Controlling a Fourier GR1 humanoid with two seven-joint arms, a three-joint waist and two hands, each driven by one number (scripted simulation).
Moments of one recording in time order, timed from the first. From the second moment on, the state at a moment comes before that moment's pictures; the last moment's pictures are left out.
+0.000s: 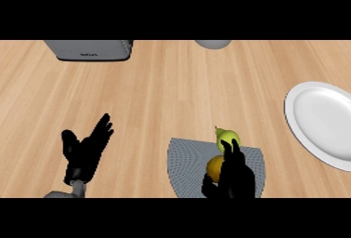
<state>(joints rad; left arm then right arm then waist) -0.01 0.22 -0.22 -1.41 0.25 0.18 0.17 0.05 -0.01 0.62 -1.63 1.15 -0.17 1.06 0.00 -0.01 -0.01</state>
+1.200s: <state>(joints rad) -0.03 0.21 -0.22 -1.42 0.23 0.14 0.18 -0.67 -0.01 0.12 -1.19 1.54 -0.32 1.15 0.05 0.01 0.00</state>
